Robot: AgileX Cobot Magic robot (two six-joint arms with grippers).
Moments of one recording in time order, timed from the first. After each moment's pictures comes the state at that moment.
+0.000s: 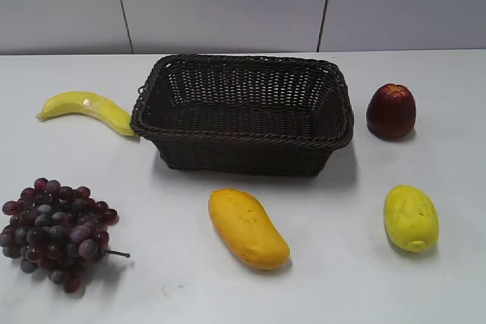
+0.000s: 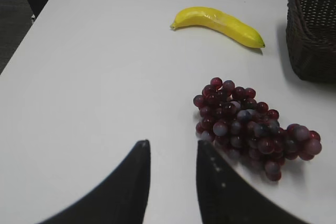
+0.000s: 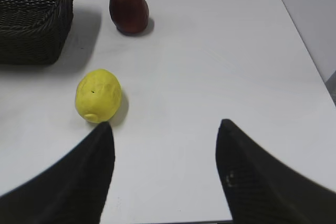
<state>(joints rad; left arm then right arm) 0.00 -0.01 -0.48 -0.03 1.09 0.05 0.05 -0.01 -0.50 0.01 1.05 0.07</state>
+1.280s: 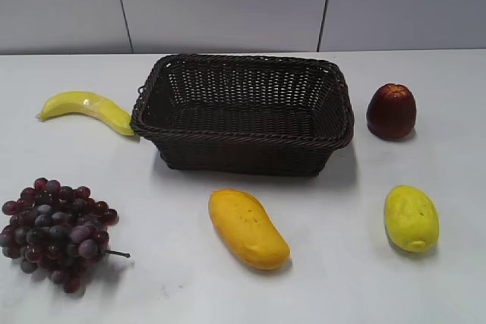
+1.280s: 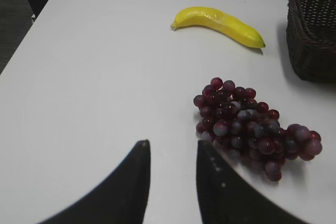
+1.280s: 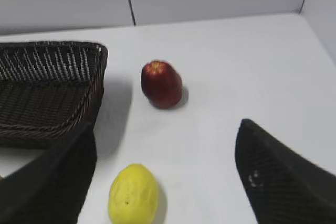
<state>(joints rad) 0.00 -0.01 -0.48 -0.03 1.09 0.05 0.05 0.60 -0.53 0.14 0.46 0.07</state>
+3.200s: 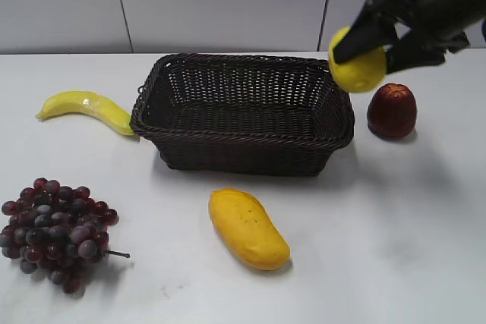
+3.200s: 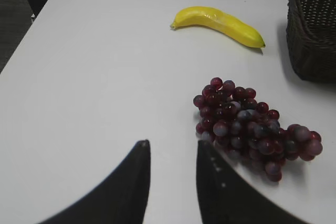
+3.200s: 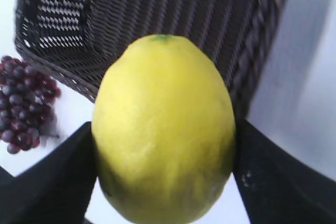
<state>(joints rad) 0.00 -0.01 -0.48 -0.03 1.09 0.05 0.15 1.72 -1.34 0.73 0.91 -0.33</state>
